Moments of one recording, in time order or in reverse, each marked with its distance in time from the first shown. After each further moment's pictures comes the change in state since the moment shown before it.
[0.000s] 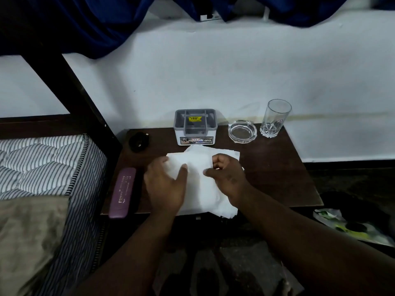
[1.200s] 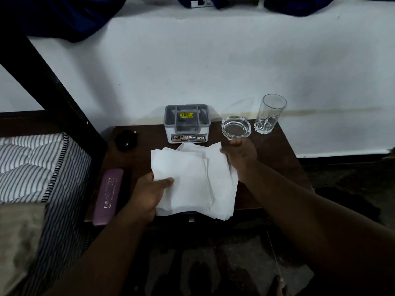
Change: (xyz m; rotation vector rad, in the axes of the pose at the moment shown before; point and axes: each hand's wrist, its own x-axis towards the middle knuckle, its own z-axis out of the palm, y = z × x) left_hand 0.023 -0.028 -0.004 -0.619 -0.489 -0.670; right_hand 0.064 -0.003 -0.039 0.044 0.282 0.162
